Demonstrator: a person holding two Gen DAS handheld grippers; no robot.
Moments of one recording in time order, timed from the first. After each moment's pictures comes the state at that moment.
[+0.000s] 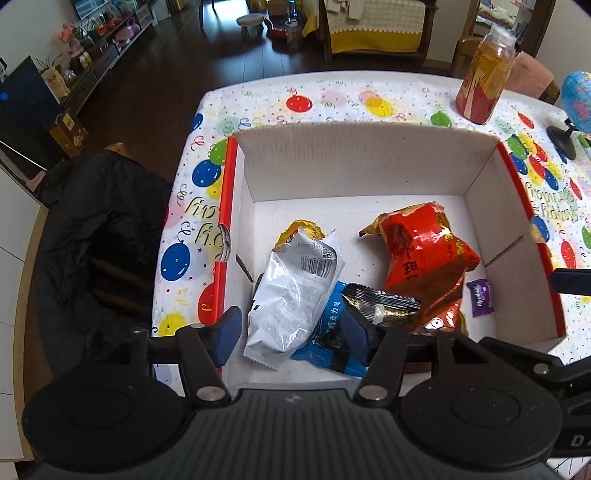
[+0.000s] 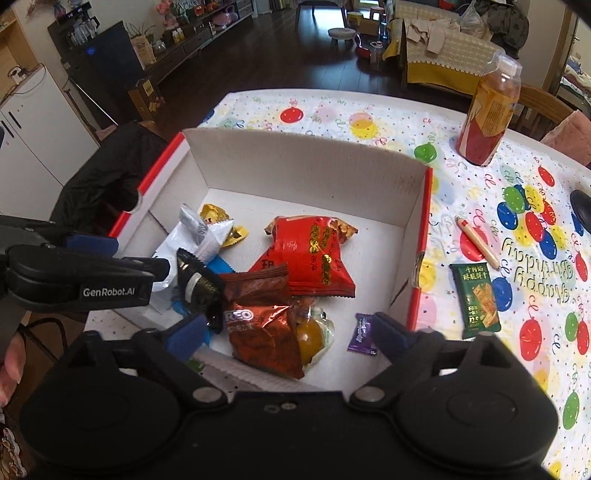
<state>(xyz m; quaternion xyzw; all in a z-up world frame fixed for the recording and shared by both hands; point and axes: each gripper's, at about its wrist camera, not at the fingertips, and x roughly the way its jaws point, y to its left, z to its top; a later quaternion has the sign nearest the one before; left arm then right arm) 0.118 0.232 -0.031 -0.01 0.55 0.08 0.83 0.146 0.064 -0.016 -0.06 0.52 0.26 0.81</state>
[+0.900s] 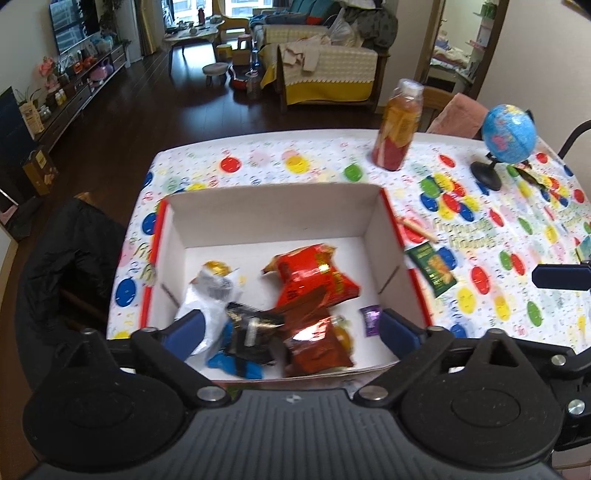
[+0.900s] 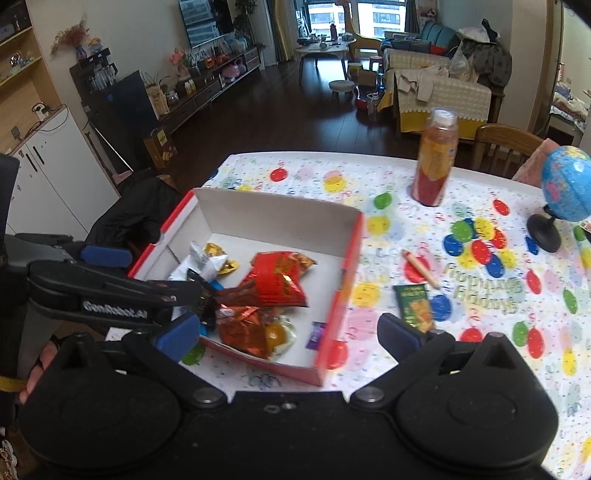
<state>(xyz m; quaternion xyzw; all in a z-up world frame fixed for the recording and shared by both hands) 0.083 0.157 0.029 -0.03 0.47 0.02 0.88 0.110 -0.032 0.049 -0.04 0.44 0.28 0.85</state>
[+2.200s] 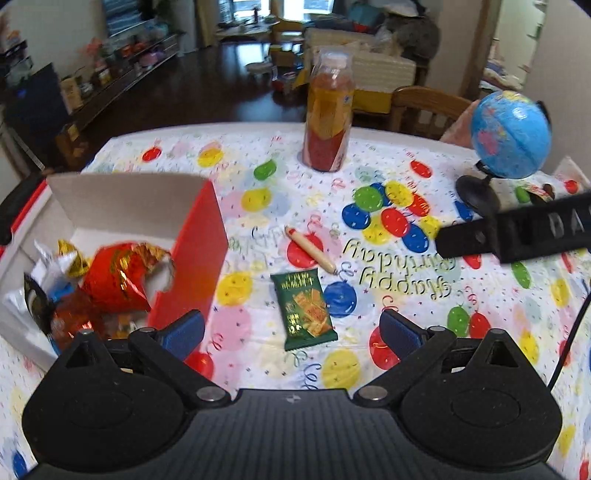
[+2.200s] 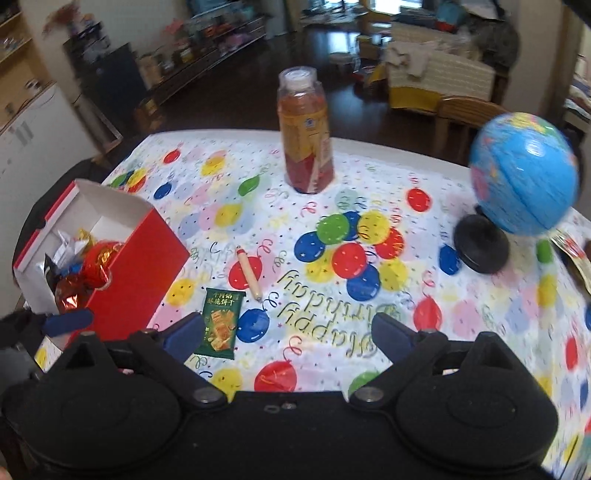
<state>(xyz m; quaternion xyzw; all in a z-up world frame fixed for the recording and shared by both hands) 0.176 -0.081 -0.043 -0.07 0.46 0.14 0.87 0.301 -0.207 -0.015 -0.08 0.48 0.32 0.81</state>
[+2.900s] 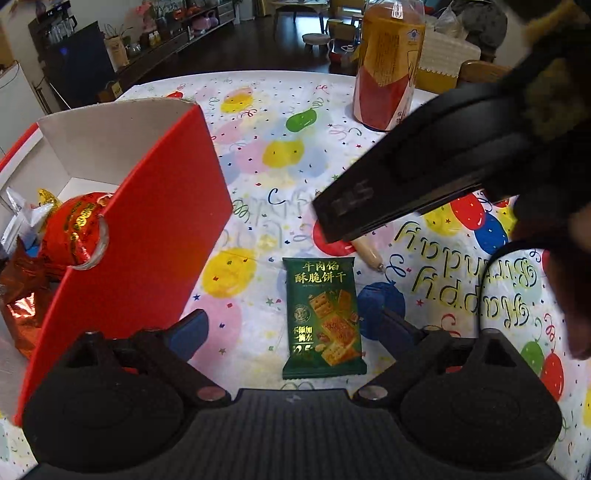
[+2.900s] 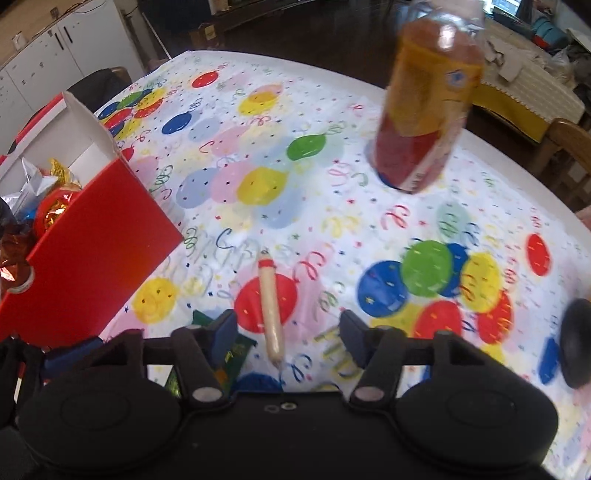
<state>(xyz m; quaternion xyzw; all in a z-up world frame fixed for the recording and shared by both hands) 0.233 -0.077 -0.126 -0.10 0.49 0.22 0.84 0.364 -0.089 -0.118 -0.20 0.50 0.40 0.74</state>
